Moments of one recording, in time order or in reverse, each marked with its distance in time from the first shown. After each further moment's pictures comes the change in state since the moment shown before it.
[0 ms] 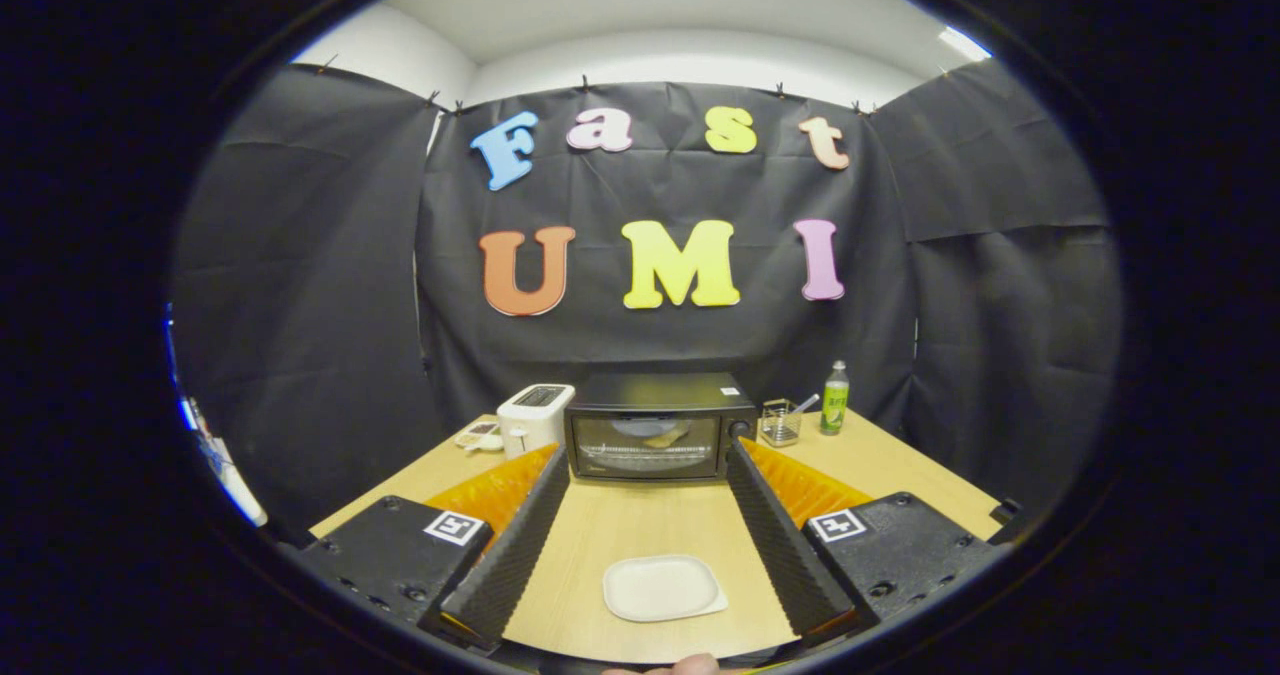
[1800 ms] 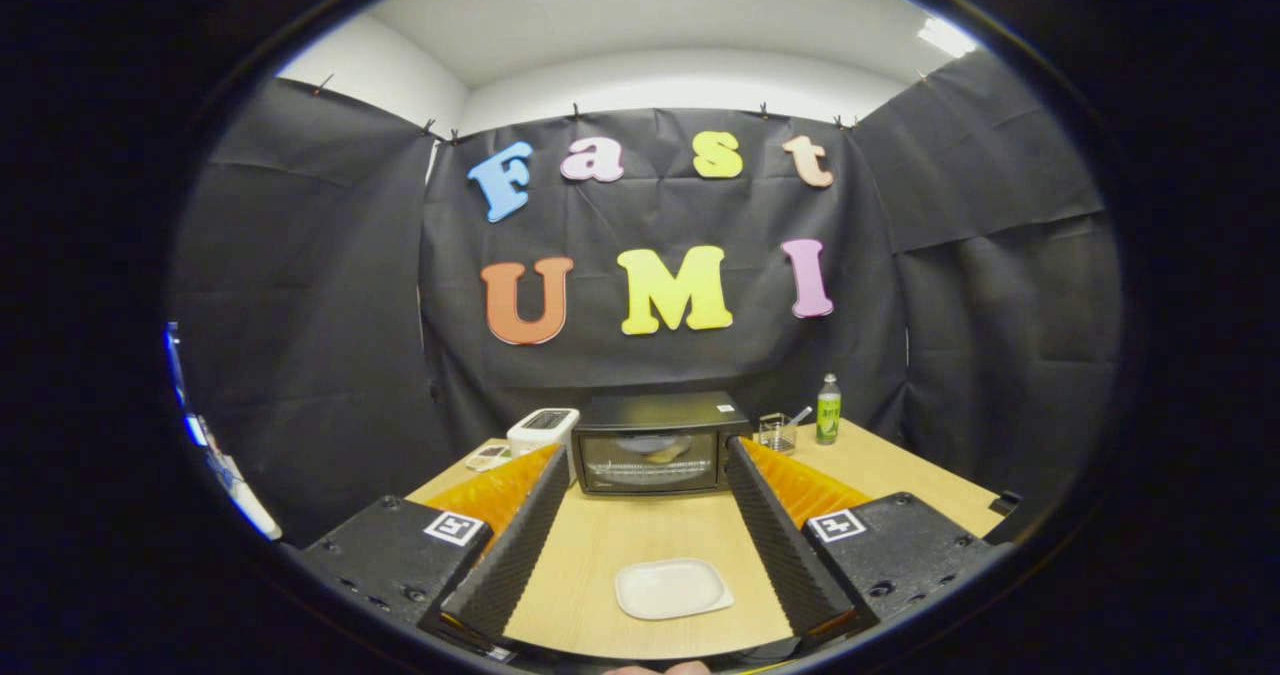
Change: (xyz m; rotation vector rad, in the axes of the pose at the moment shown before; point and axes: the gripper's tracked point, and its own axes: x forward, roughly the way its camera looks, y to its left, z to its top) arm -0.034 0.003 0.015 0.054 -0.072 0.014
